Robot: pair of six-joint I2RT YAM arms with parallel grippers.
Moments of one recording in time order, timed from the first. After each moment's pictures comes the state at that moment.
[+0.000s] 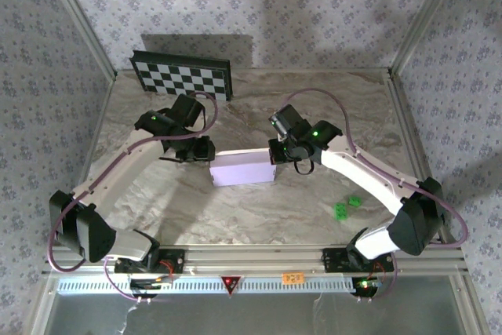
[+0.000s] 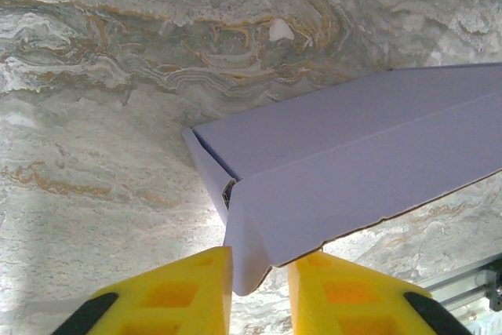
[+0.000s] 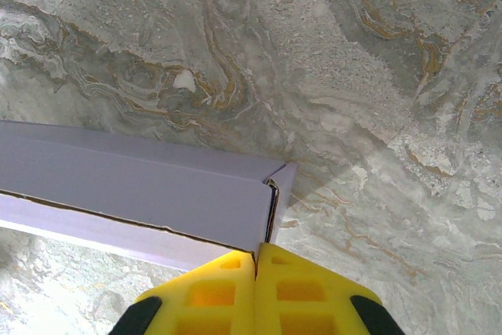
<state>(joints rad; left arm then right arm) -0.52 1.38 1.30 -1.10 0.18 -0.45 0.74 1.44 1.27 -0.88 0.06 0.49</state>
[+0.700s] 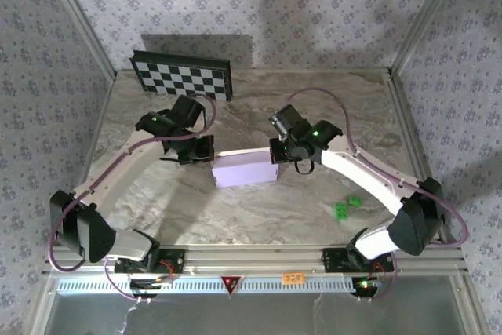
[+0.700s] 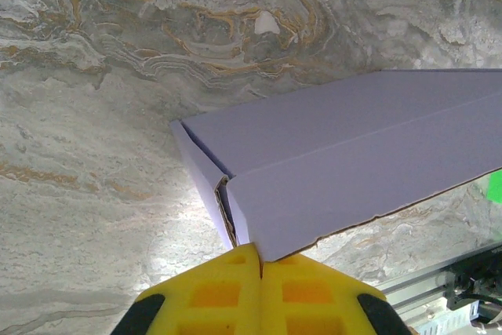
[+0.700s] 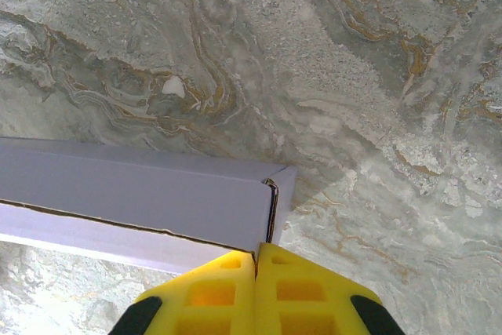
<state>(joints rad) -0.52 1.38 1.27 -1.07 0.23 -0.53 0.74 1.44 1.27 -0.88 0.08 0.51</state>
